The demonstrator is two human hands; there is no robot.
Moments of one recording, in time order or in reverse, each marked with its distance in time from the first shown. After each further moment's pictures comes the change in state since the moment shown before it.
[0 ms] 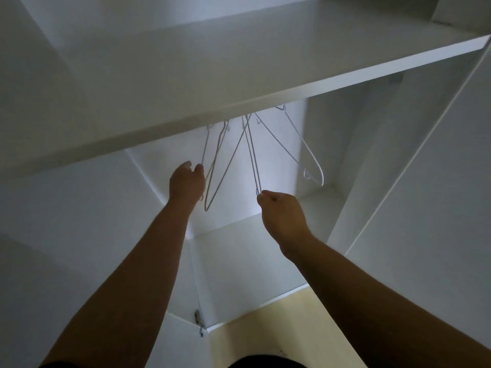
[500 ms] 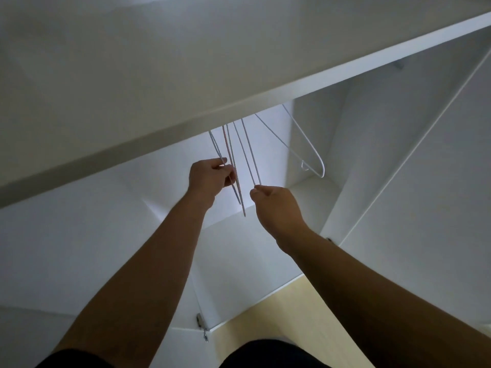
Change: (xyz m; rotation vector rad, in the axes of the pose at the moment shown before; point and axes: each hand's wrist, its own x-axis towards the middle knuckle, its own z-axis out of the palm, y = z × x) left_hand 0.034 0.009 0.060 -0.363 -0.272 0.008; right_hand 0.036 -0.002 0.035 0.012 0.104 0.066
